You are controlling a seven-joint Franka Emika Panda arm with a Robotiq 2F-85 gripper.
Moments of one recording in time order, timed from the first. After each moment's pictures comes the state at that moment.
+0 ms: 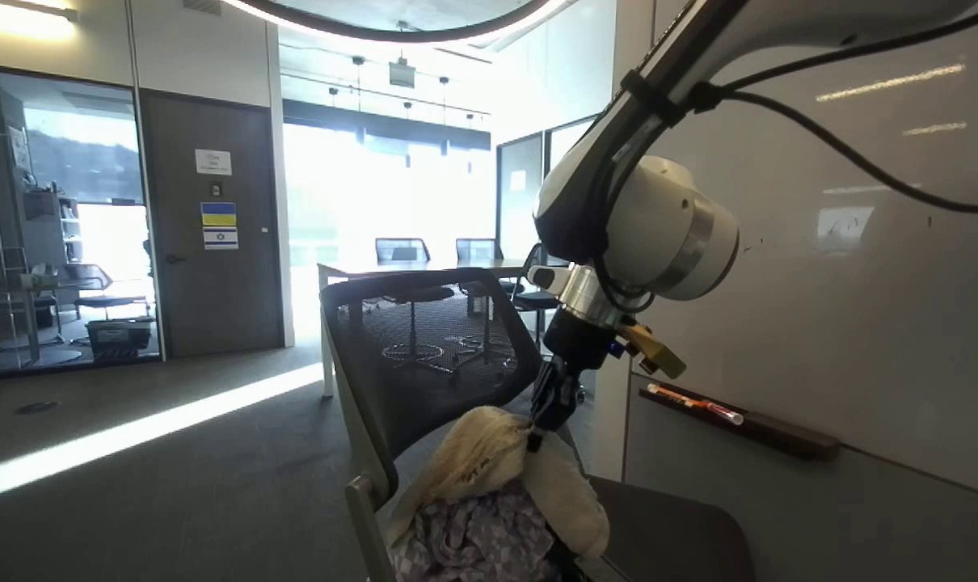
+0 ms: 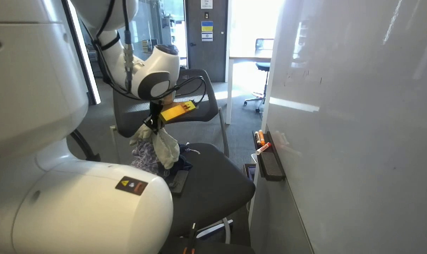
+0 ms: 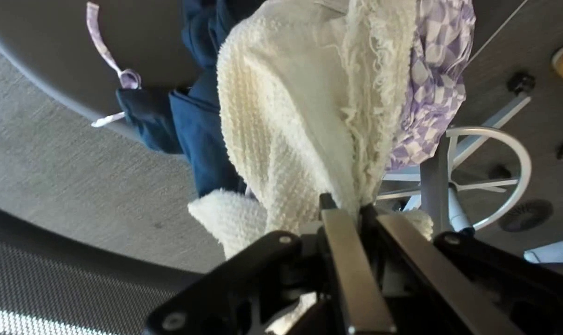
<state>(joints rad) 0.01 -0.03 0.21 -2.52 0.63 2.71 -1.40</state>
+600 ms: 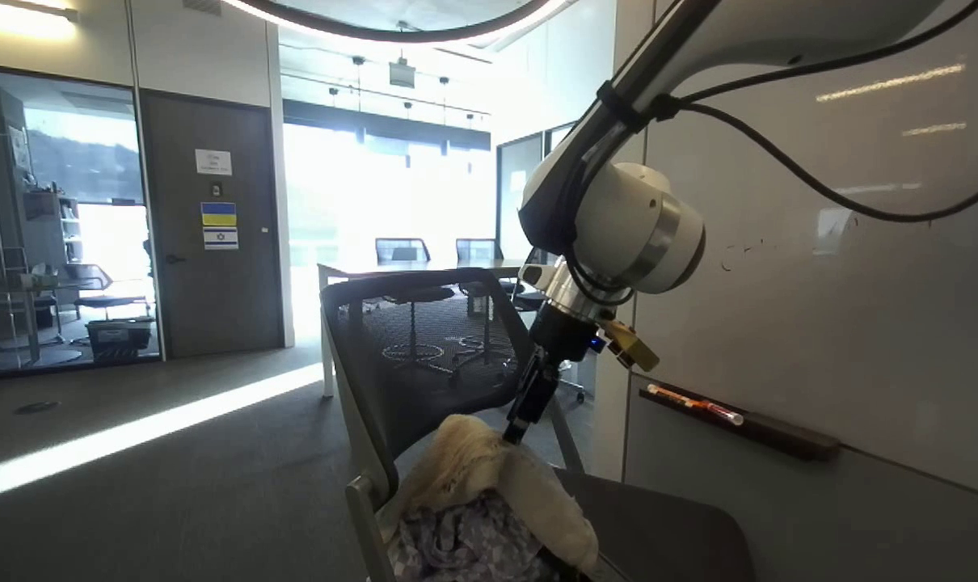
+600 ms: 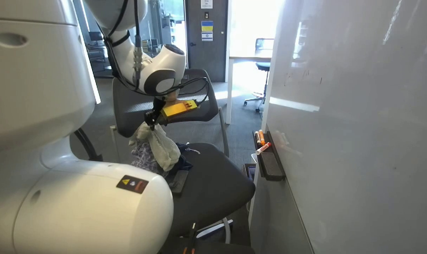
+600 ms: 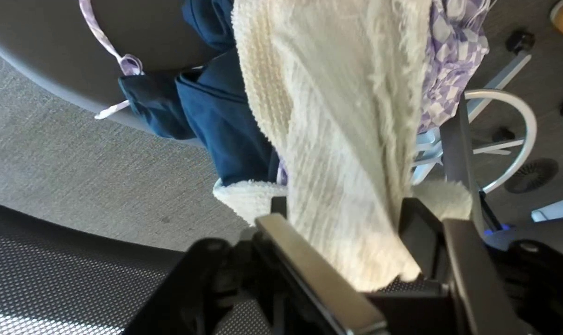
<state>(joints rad) 0.03 0.05 0.16 -2.41 0.67 2.66 -1.36</state>
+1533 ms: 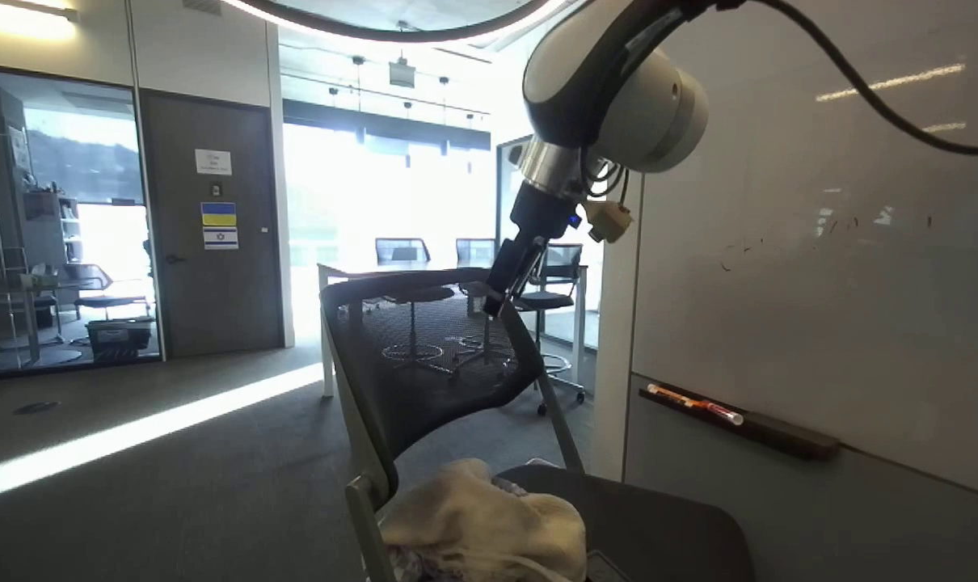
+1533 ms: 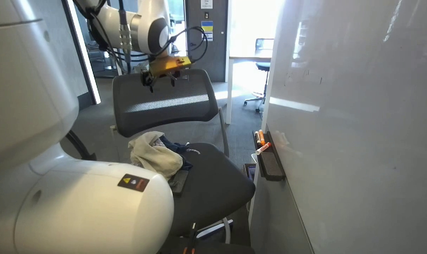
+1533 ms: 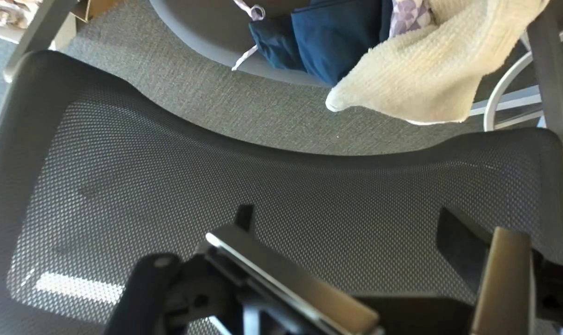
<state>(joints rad) 0.05 -0.13 0.14 -2.28 0.17 2.58 -0.68</state>
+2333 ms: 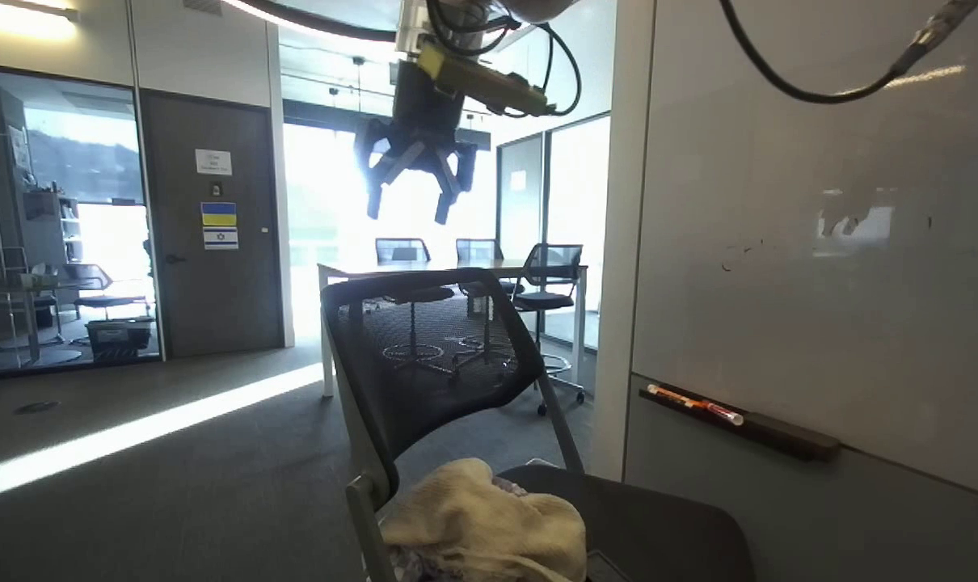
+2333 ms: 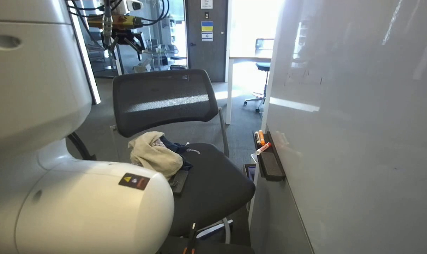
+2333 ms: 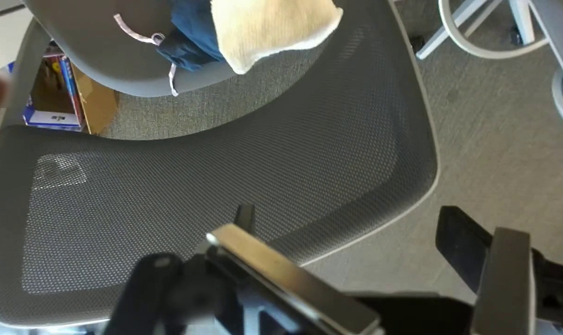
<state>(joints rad) 0.08 0.02 0.35 -1.77 -0.06 2.10 0.22</state>
